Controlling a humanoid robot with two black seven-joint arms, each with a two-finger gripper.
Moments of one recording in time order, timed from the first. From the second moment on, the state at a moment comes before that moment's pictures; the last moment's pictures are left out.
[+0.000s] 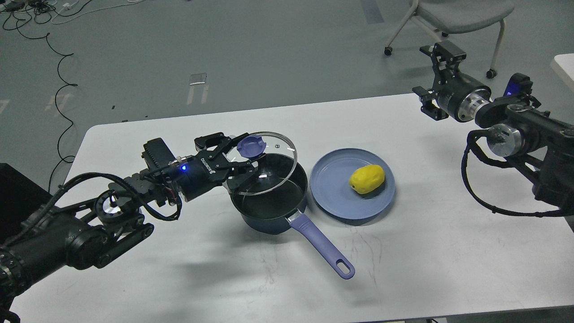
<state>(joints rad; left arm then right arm) -0.85 0.53 -0.17 -1.03 1.89 0.49 -0.49 0.85 -0.43 0.51 0.78 -0.24 0.08 0.17</state>
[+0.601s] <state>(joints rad) -0.79 0.75 -0.17 -1.04 1.82 0.49 -0.49 0.85 -0.43 0.49 0.78 -0.24 0.08 0.18</state>
